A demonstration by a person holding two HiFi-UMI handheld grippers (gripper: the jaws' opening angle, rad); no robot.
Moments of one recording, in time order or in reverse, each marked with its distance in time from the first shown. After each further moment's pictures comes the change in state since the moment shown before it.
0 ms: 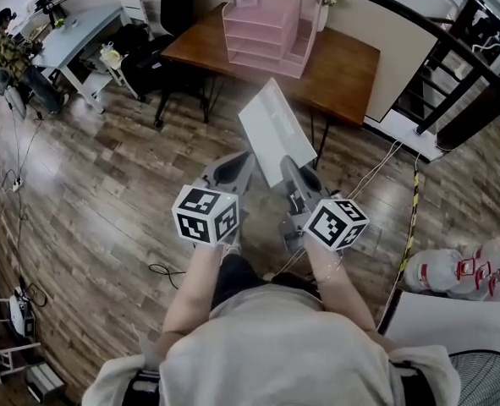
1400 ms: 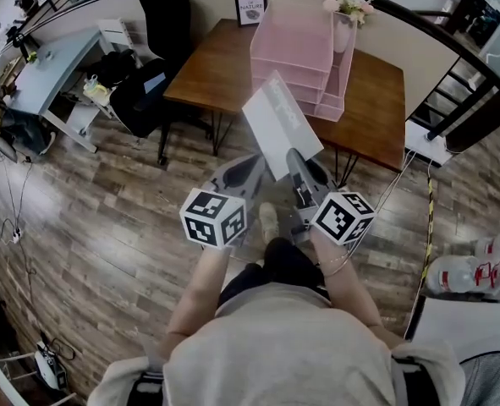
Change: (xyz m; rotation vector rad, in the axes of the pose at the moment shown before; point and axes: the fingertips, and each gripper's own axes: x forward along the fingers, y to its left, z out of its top) left arm 0.116 0.245 0.076 -0.026 0.017 -0.164; right arm 0.288 -0.045 0.019 -0.012 -0.073 -0.090
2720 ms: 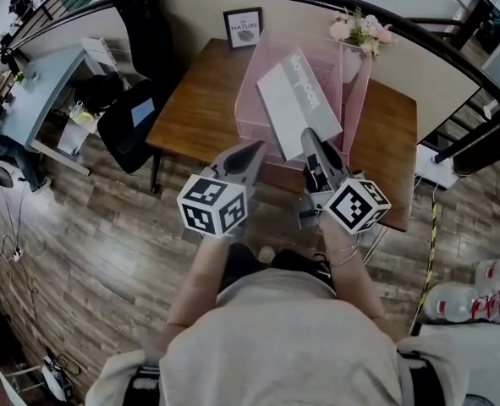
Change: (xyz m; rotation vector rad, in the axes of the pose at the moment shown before) left arm 0.195 0.121 0.092 0.006 -0.028 -0.022; right arm 0.172 -0.136 0.133 0.003 -0.119 0.000
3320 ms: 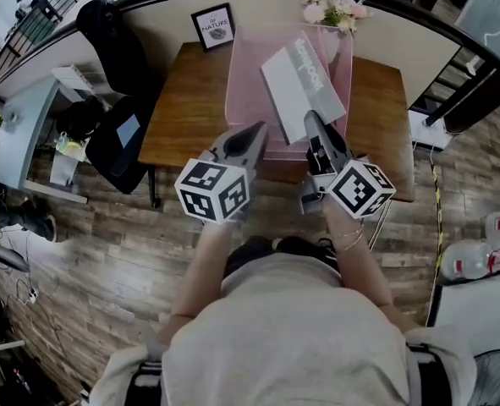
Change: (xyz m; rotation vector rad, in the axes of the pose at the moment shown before) left arm 0.029 0.007 0.028 0.034 0.029 -0.157; right arm 0.008 -0.016 0.019 -0.019 -0.121 -0.165
